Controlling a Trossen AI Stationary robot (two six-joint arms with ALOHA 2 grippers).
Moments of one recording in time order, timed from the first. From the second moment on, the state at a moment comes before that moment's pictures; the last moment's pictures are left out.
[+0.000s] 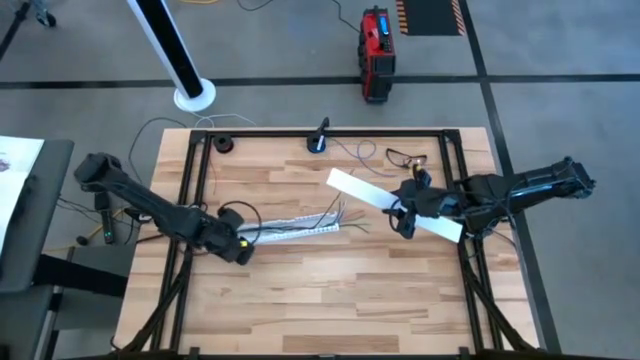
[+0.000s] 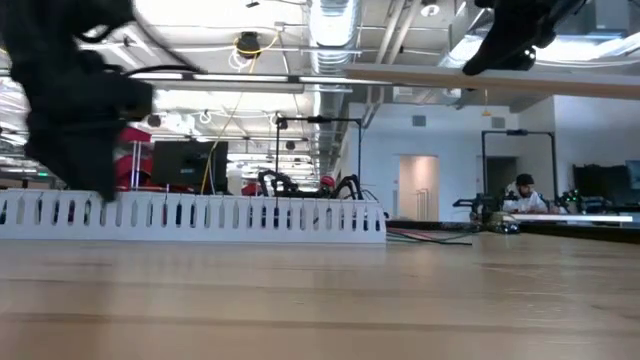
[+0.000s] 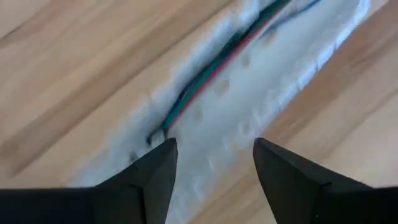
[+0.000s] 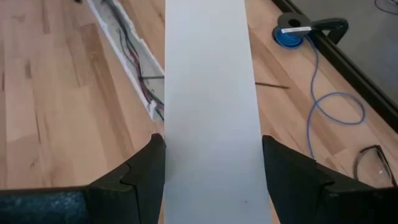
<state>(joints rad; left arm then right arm) -0.44 1.14 0.60 -0.84 -0.31 -1.37 0.18 0.99 0.89 -0.71 0.45 0.41</state>
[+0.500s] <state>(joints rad) -0.18 1.01 0.74 -0.20 -0.64 -0.69 0.15 0.99 0.88 -0.70 0.47 0.41</state>
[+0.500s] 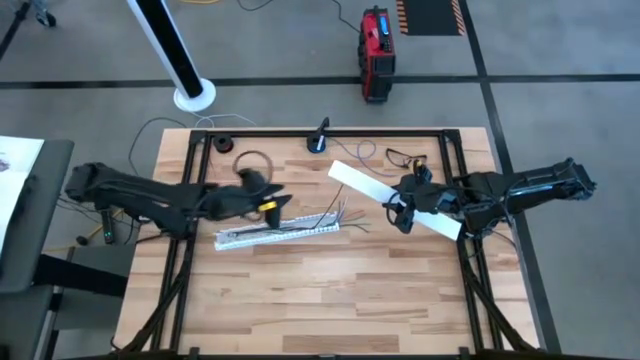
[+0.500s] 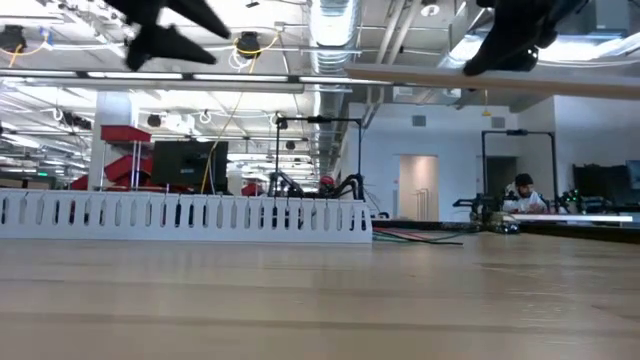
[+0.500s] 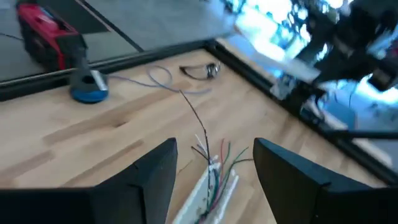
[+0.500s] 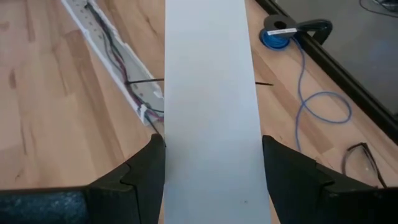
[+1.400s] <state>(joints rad) 0.03 1.55 0.83 0.15 -0.03 -0.37 0.14 0.99 0.88 -0.73 0.47 0.40</state>
